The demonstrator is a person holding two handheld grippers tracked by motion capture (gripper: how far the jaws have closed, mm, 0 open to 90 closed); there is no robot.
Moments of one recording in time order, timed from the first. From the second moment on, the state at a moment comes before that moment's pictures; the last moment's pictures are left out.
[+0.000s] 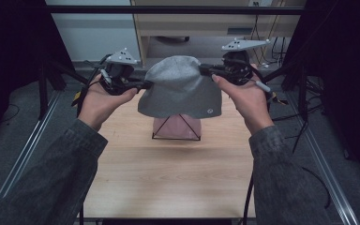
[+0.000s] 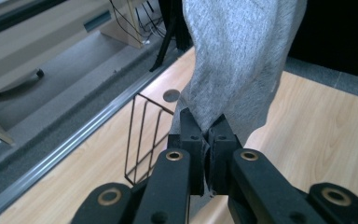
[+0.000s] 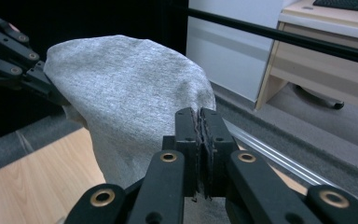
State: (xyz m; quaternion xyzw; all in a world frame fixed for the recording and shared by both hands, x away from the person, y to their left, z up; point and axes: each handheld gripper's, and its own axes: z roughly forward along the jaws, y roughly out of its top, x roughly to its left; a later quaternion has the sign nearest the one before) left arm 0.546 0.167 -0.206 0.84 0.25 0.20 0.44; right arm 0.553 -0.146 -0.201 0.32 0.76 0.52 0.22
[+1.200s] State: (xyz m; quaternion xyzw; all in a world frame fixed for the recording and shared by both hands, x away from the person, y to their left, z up) left arm 0.592 0.149 -0.201 0.80 0.27 0.27 0.47; right arm 0.598 -0.159 -0.198 0.34 0.72 0.56 0.25
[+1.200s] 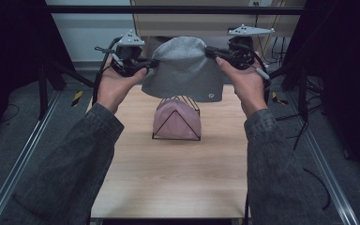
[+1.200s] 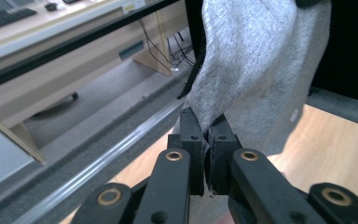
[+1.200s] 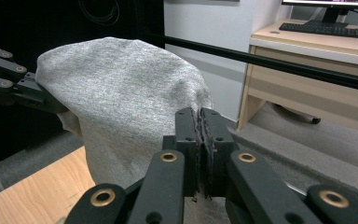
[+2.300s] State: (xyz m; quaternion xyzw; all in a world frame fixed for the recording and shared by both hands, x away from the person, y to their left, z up) left arm 0.641 0.153 -0.265 0.81 0.30 0.27 0.44; right arm 0.649 -0.149 -0.266 0.37 0.74 0.52 0.22
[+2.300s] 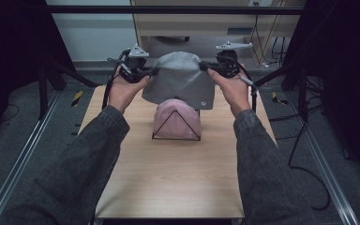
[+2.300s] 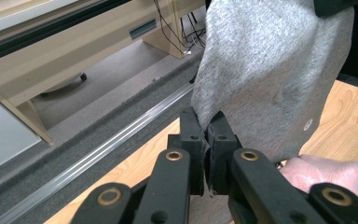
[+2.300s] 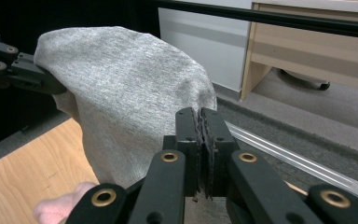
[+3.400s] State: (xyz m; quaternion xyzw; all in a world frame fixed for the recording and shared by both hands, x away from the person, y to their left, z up) left arm 0.636 0.162 -0.321 0.81 0.32 0.24 0.42; right arm 0.643 -0.131 -0.323 0.37 0.76 0.48 0.21
